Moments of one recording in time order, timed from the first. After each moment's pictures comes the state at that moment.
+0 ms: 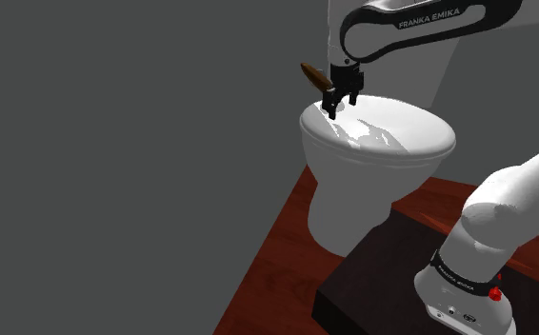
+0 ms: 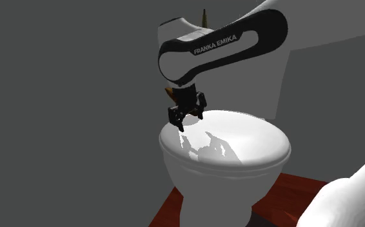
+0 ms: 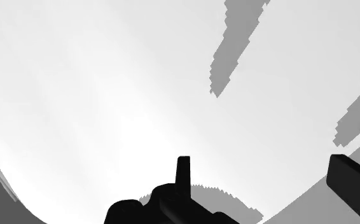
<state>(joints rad) -0.12 -0.44 0.15 -2.22 -0.27 1.82 0.21</state>
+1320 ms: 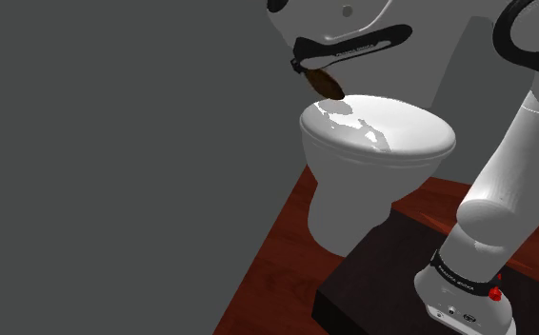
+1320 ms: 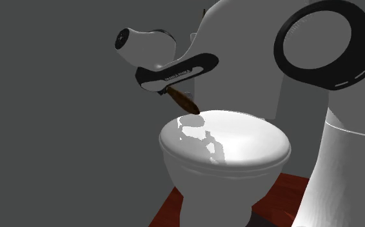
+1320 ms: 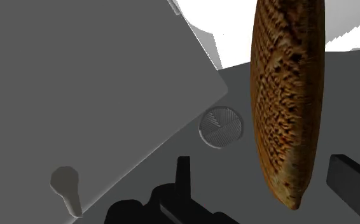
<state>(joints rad) -0.20 0.04 0.30 -1.71 -1.09 1.81 0.56</state>
